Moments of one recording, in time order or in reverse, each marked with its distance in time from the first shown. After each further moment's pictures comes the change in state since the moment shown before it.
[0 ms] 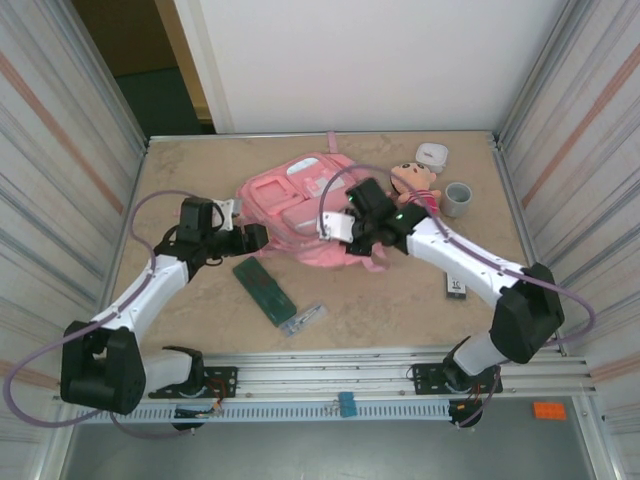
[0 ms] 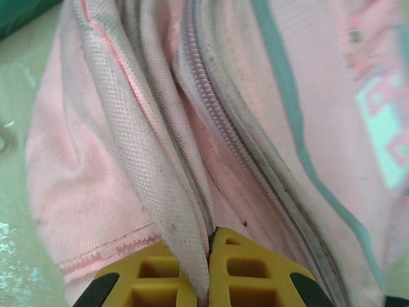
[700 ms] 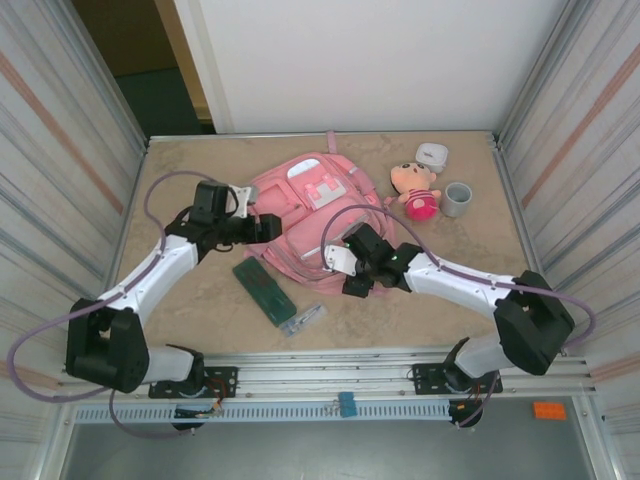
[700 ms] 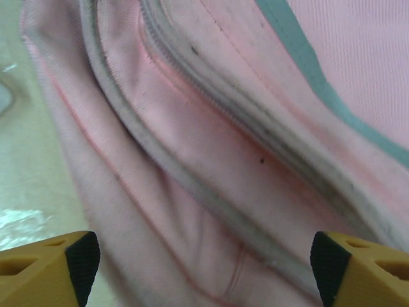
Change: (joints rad) left arm -0.077 0.113 0.173 -0.094 -0.005 0.045; right arm 0.143 -0.056 -0.385 0.248 0.206 0.183
